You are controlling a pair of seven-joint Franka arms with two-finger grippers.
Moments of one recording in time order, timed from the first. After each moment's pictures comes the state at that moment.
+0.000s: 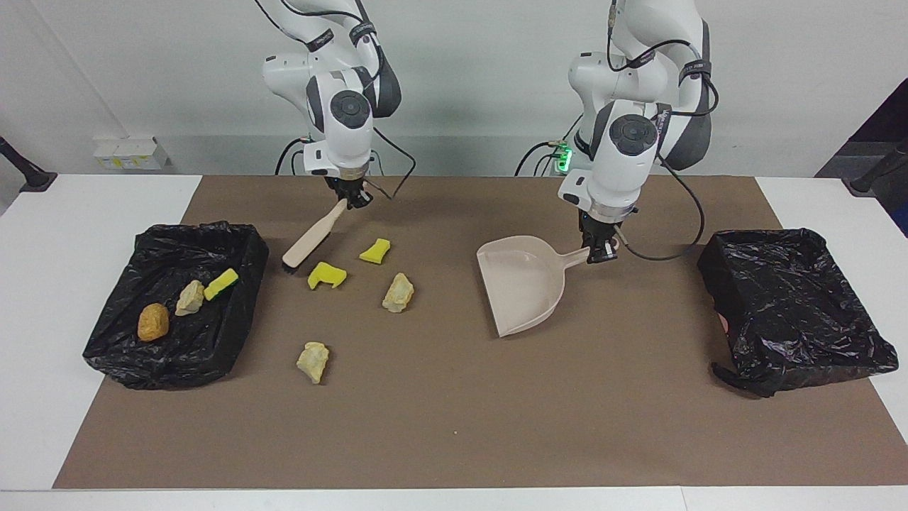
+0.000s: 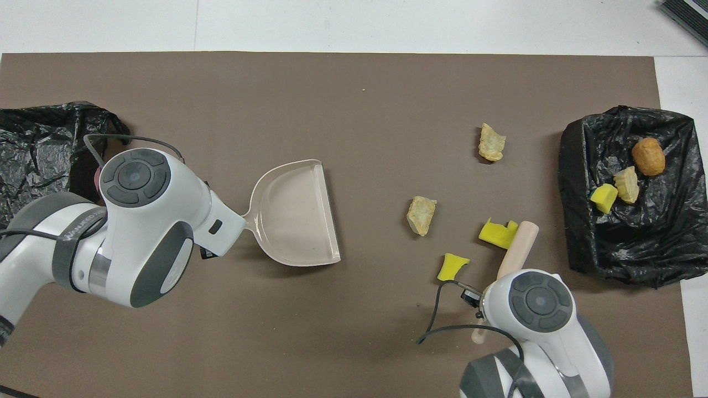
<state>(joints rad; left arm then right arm) -0.36 0.04 -0.02 -2.06 0.06 2.01 1.00 0.13 -0.28 0.27 -2.53 -0.02 2.06 0.95</state>
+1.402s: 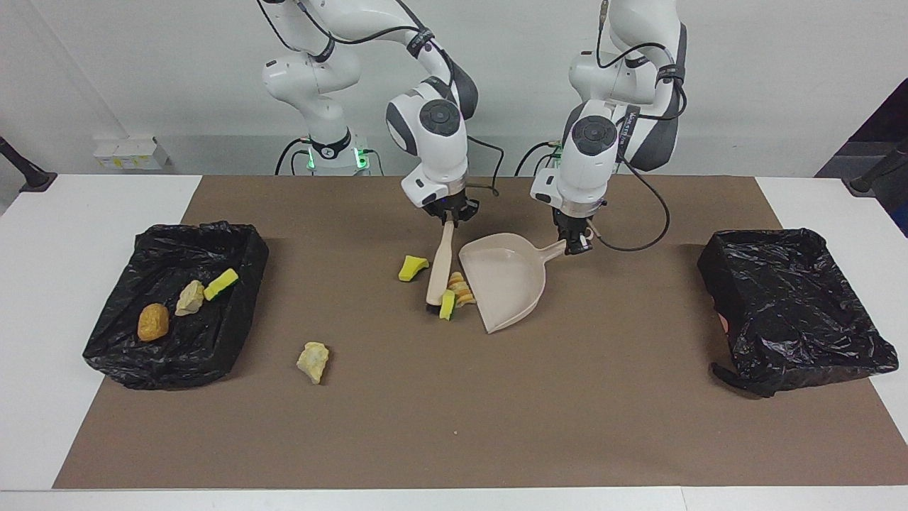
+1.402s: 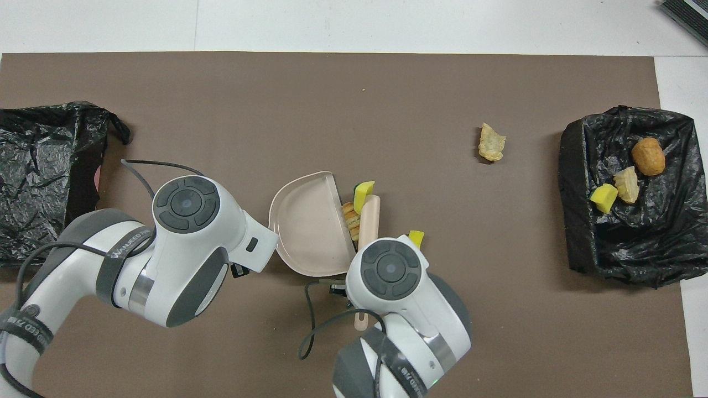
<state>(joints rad) -0.45 0.03 -0.02 -2.11 0.06 2.03 0.81 0.42 0.11 0.31 -2.08 0.13 2.10 0.77</state>
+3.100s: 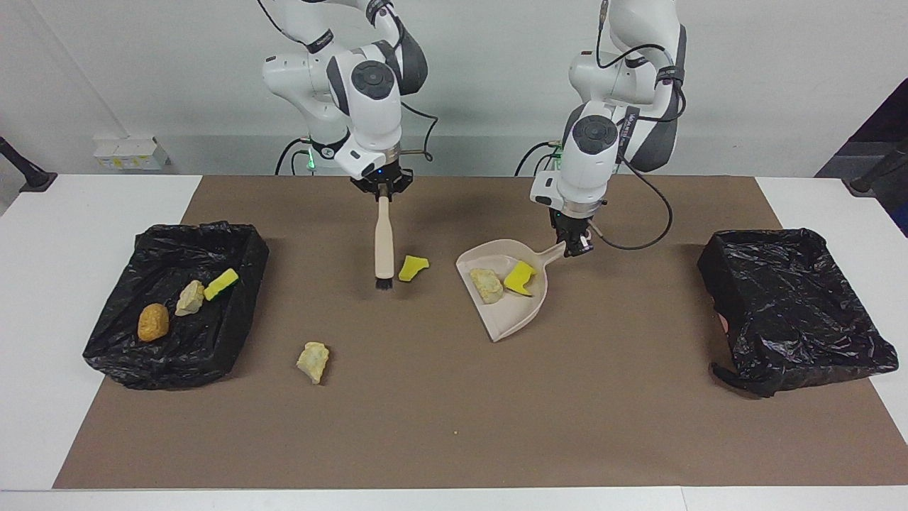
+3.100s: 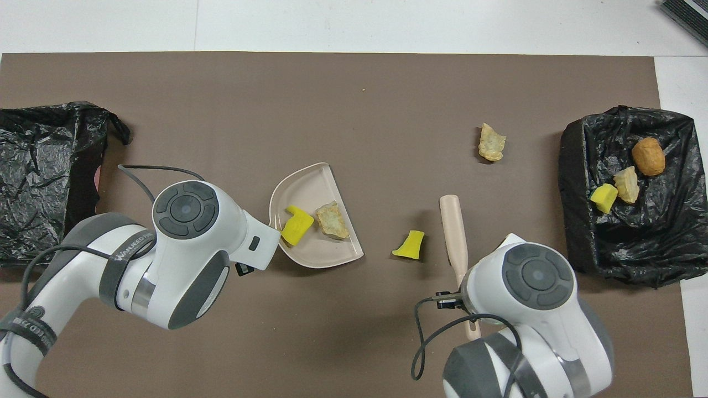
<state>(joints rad) -0.45 0.03 -0.02 -2.15 0.06 2.09 0.75 0.08 -0.23 0.33 -2.33 0.08 1.90 0.33</state>
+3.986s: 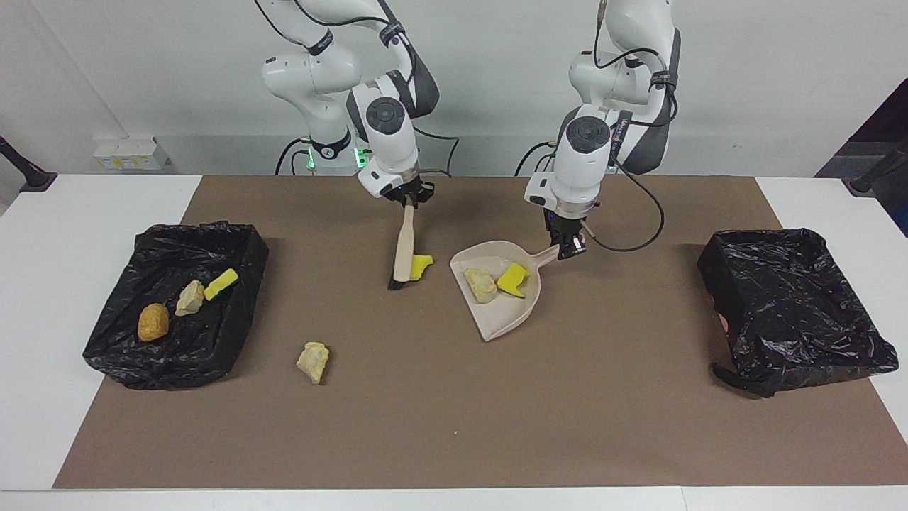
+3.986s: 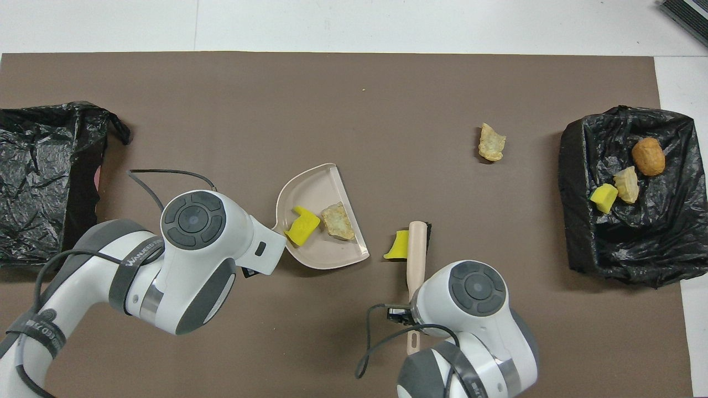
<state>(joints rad) -0.47 0.03 -0.02 -2.17 0.06 2.15 0.75 0.23 -0.08 0.35 -2.37 0.28 2.10 0.60</state>
